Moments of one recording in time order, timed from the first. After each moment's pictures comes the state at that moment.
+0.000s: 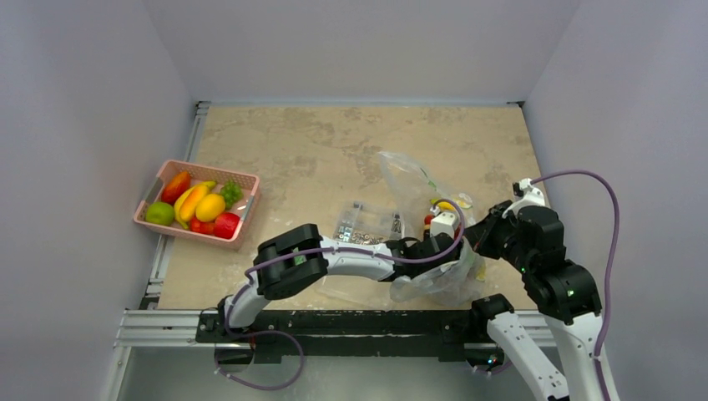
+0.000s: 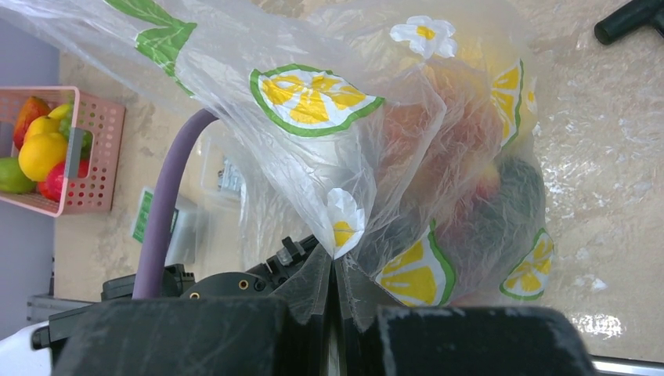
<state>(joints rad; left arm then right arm) -1.32 2.14 1.45 0.09 -0.28 -0.85 0.27 0.54 1.00 -1.05 0.00 0.56</state>
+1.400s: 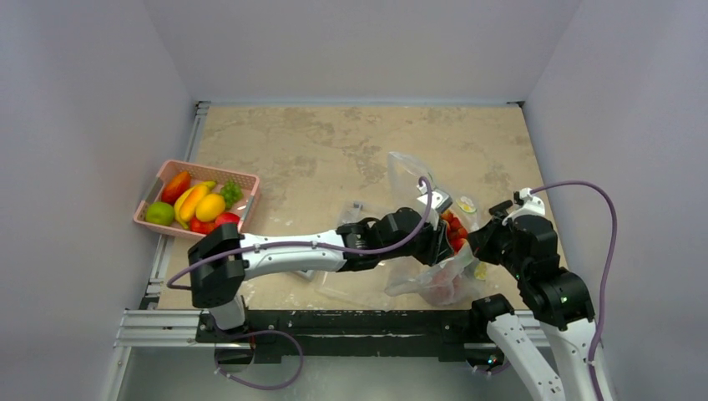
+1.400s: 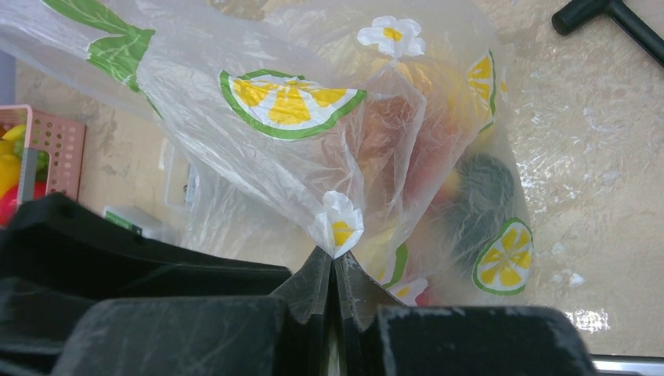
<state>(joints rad) -1.27 1.68 1.26 0.08 -0.08 -0.59 0.27 0.47 0.89 -1.02 0.08 0.57</state>
